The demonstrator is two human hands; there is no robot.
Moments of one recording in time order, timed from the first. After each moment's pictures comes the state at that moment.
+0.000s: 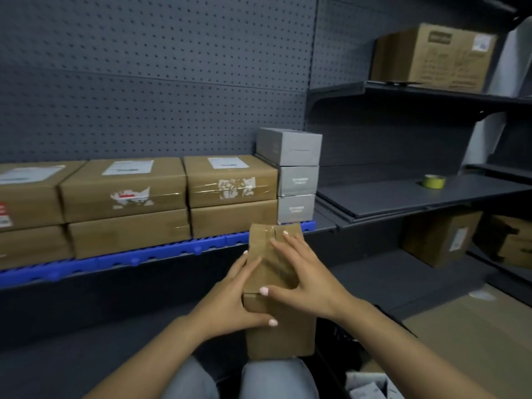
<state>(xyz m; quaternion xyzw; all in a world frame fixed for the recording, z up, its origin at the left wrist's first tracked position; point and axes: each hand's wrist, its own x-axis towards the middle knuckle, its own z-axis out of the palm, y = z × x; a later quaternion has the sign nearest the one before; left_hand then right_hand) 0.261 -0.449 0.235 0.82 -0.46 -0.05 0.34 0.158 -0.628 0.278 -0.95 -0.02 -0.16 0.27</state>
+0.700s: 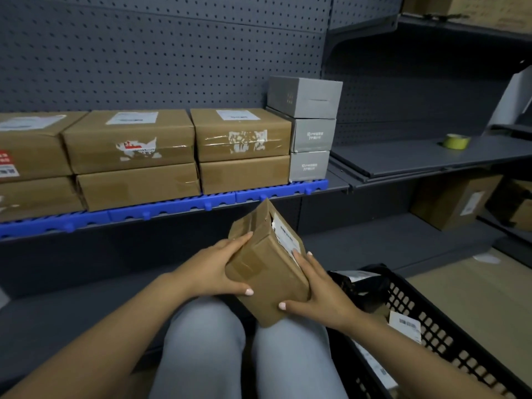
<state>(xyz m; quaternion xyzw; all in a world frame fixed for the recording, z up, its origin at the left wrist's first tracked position) 0.281 -0.402 0.216 0.87 -0.44 -0.12 0.22 0.140 -0.626 0.162 -0.94 0.08 -0.04 0.33</state>
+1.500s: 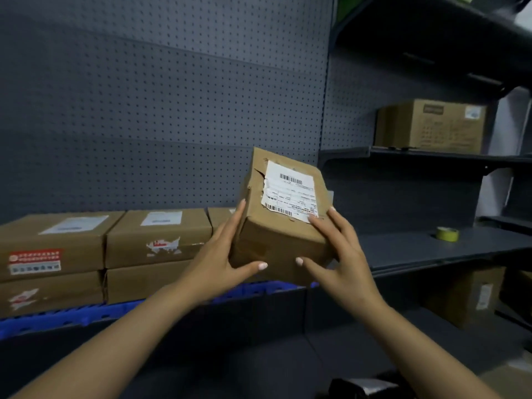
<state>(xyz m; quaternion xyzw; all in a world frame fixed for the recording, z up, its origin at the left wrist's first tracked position) 0.265 -0.403 0.387 0.76 -0.46 0.17 0.43 0.145 -0.614 0.381 -0.84 -0.07 -0.44 0.30</state>
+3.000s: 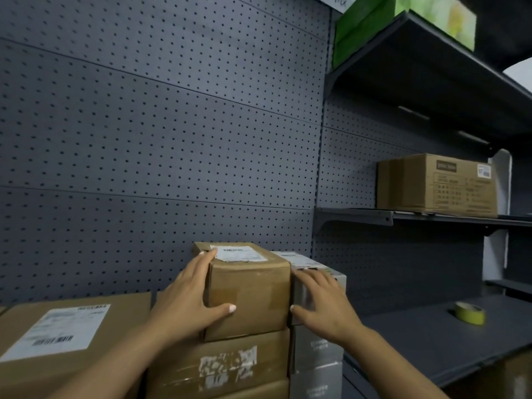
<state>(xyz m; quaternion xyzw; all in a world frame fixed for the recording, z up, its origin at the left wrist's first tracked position) 0.513 -0.509 0.438 0.85 -0.37 0.21 0.30 0.399 -0.762 0.435 -0.95 0.08 -0.28 0.06</state>
